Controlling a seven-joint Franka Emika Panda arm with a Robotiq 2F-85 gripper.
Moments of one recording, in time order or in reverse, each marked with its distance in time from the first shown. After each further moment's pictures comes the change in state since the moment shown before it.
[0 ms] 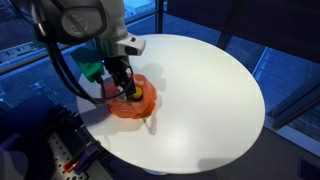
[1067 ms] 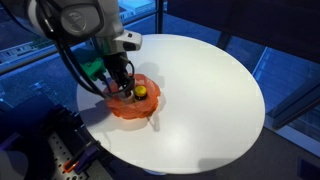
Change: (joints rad) arm 0.009 -0.012 0.000 -0.018 -0.109 0.046 0.010
